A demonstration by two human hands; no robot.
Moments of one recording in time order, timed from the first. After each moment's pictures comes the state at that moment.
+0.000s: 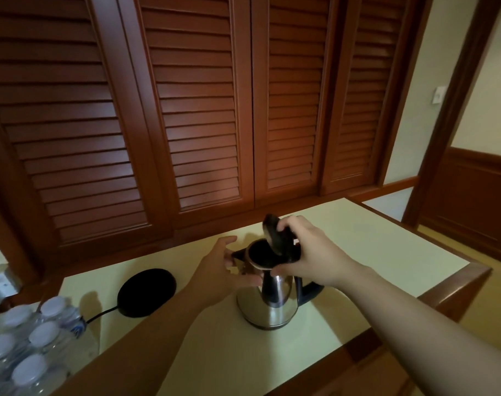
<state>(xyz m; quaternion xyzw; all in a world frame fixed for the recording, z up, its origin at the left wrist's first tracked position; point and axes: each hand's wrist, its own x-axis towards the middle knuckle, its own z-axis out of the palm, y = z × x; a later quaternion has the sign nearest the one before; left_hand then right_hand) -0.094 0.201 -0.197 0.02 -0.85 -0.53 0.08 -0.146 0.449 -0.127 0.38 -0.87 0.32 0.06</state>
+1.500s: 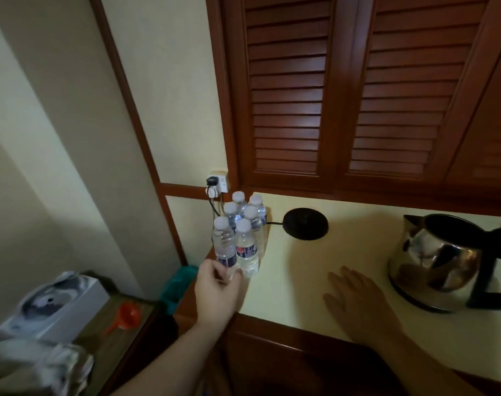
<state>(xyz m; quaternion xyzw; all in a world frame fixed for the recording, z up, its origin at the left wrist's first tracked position) 0.202 0.141 -0.280 0.44 -0.68 -0.37 0.45 -0.041 0.324 -0.296 0.48 -0.87 0.07 -0.05</state>
